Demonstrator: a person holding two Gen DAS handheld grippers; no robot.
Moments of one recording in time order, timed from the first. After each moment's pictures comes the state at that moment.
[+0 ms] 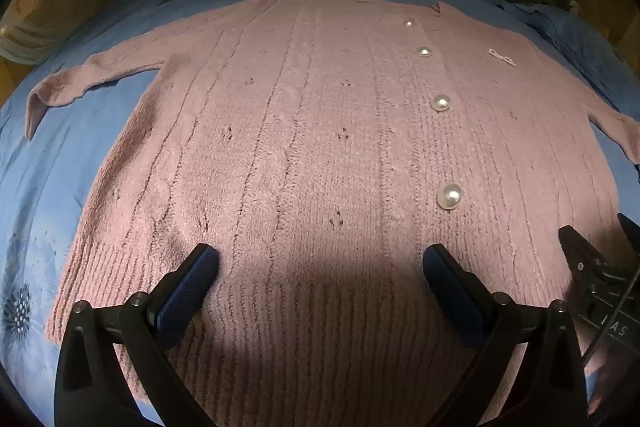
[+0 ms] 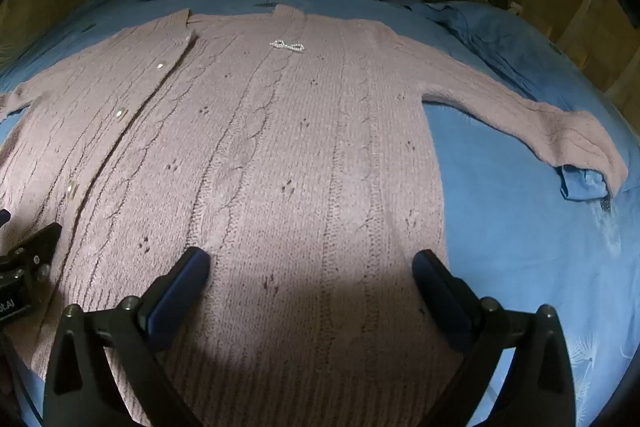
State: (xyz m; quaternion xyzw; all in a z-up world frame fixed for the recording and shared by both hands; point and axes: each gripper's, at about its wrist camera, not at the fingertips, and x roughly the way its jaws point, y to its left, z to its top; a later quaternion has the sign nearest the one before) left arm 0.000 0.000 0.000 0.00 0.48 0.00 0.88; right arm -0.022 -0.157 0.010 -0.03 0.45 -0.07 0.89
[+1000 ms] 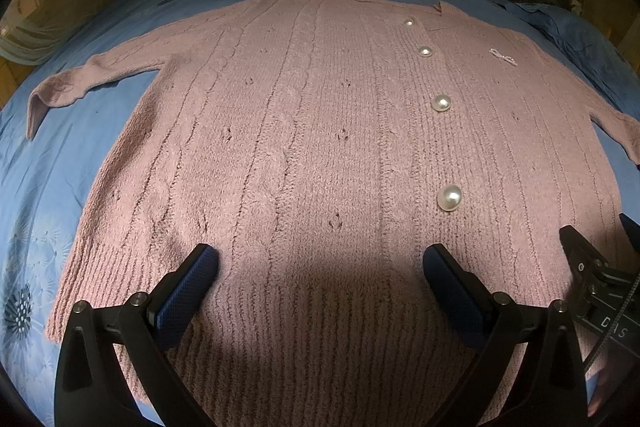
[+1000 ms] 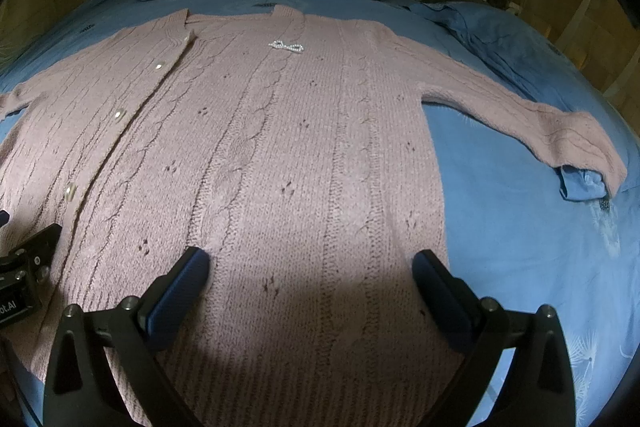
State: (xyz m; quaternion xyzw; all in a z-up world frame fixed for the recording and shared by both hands) left arm 0.001 -0.007 0.002 0.00 0.48 0.01 0.88; right arm -0.021 -0.157 0.010 -0.03 0.45 -0.07 0.89
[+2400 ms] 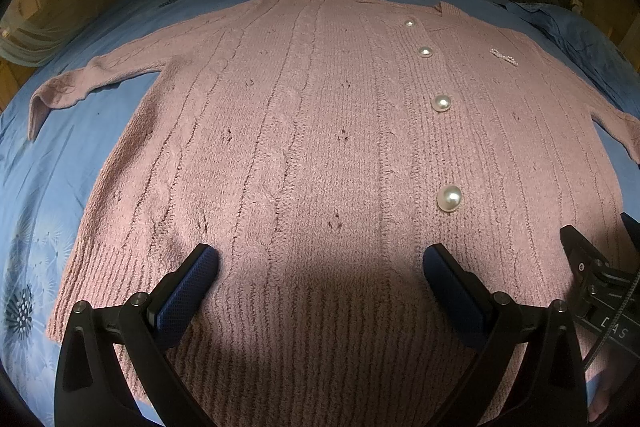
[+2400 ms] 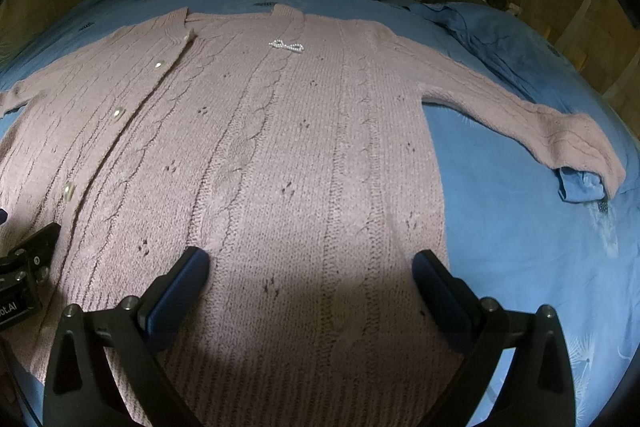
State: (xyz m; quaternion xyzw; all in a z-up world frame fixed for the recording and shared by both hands) left arm 0.004 -0.009 0.000 0.01 0.48 0.01 0.88; right arm -0.021 -0.155 0.010 -0.03 0.46 -0.07 0.89
